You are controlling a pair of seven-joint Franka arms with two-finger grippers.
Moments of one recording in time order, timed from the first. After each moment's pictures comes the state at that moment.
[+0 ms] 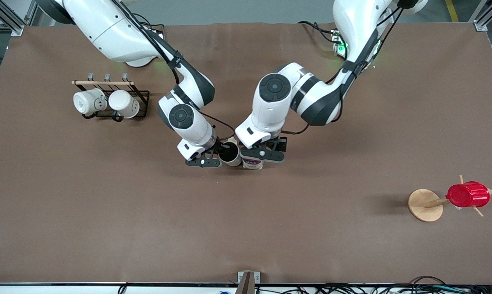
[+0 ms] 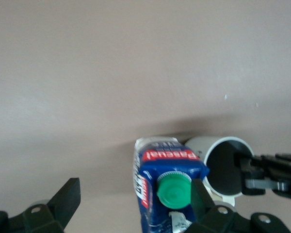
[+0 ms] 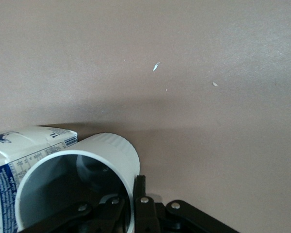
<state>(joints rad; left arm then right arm) -0.55 0.57 -0.19 -1.42 0.13 2.11 -0.62 0.26 0.62 0.40 -1.79 -0.11 2.46 0.75</state>
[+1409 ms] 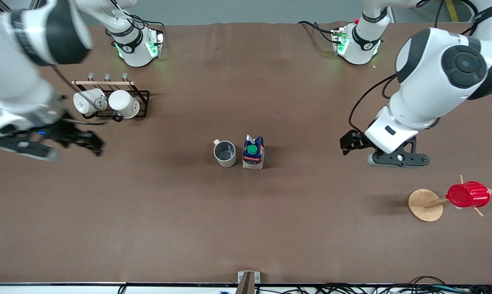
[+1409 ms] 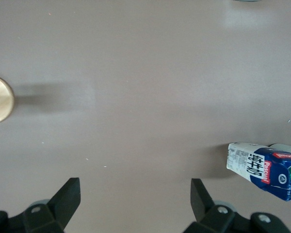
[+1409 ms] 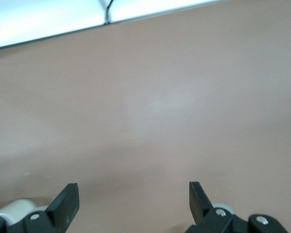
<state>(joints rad) -0.13 0.25 -0.21 -1.52 0.00 1.87 -0.27 0.02 0.08 0.08 -1.63 -0.13 1.88 0.36</state>
